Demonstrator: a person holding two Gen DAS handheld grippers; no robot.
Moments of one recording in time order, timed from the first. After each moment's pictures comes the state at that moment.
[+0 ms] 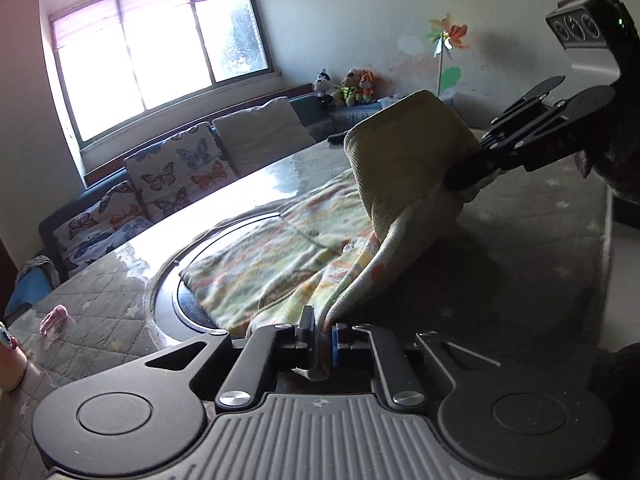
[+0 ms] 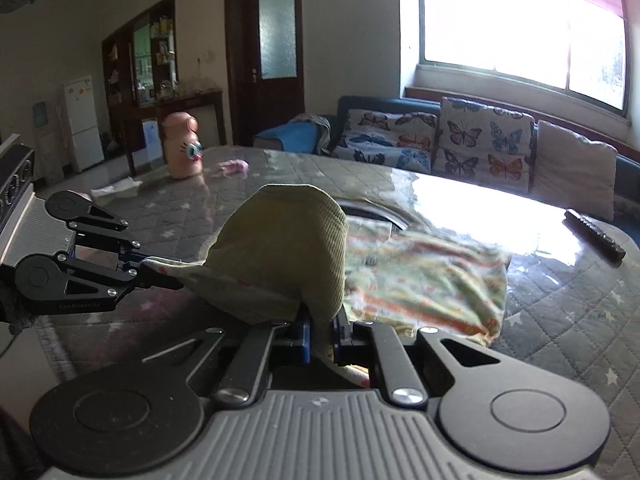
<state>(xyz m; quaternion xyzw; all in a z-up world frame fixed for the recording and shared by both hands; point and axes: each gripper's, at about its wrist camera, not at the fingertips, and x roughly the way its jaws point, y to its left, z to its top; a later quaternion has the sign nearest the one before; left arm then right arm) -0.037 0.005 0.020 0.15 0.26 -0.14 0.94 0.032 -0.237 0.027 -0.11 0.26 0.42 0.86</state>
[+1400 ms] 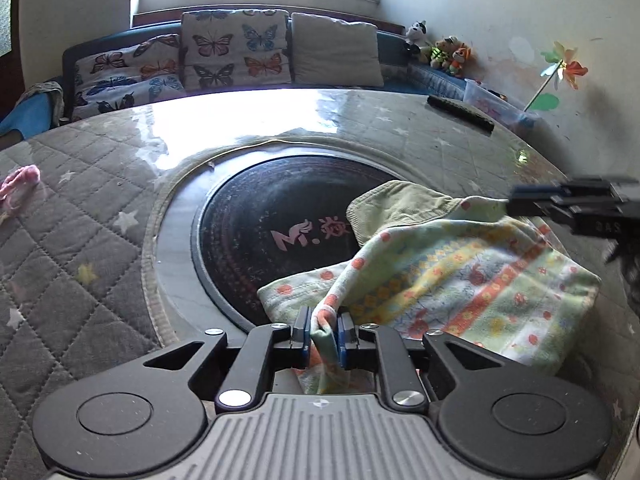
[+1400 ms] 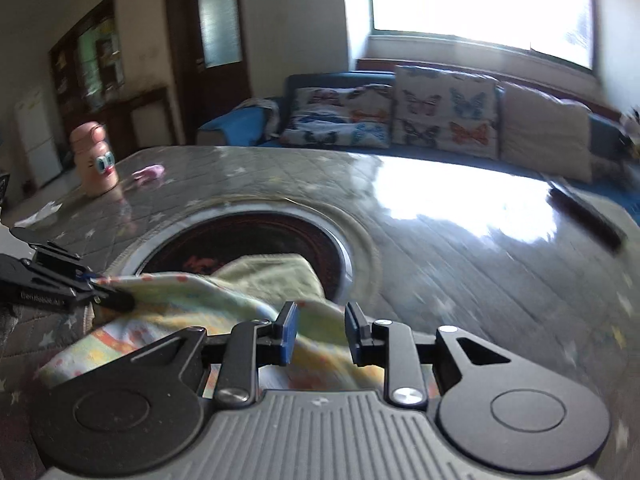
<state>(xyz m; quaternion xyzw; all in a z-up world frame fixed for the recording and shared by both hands) 0.099 0.092 -0.003 -0.05 0.40 -0.07 0.91 0.161 -0.203 -0.013 -0.08 0.32 0.35 0.88</state>
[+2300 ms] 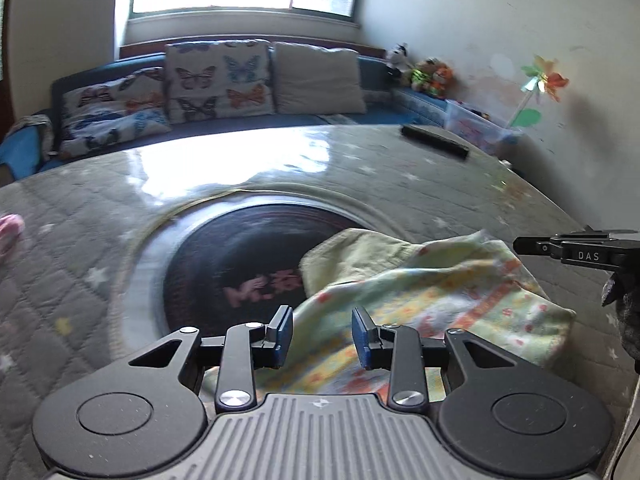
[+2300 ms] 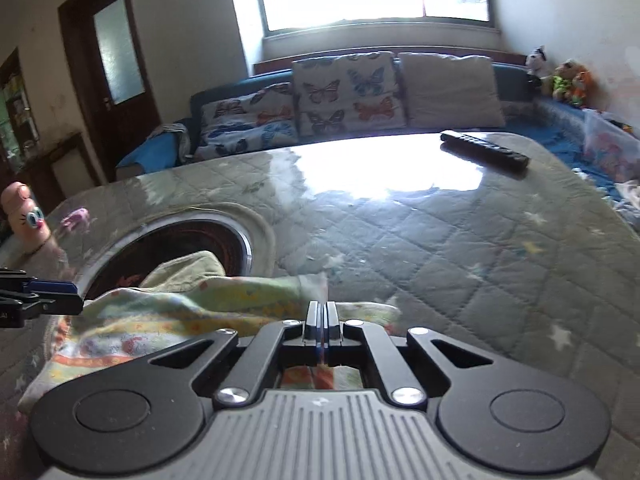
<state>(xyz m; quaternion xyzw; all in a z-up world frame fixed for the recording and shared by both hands) 0.119 0.052 0.021 -0.04 0.36 -0.09 0.93 0.159 -0.258 -0.014 0.00 0.35 0.22 0.91</state>
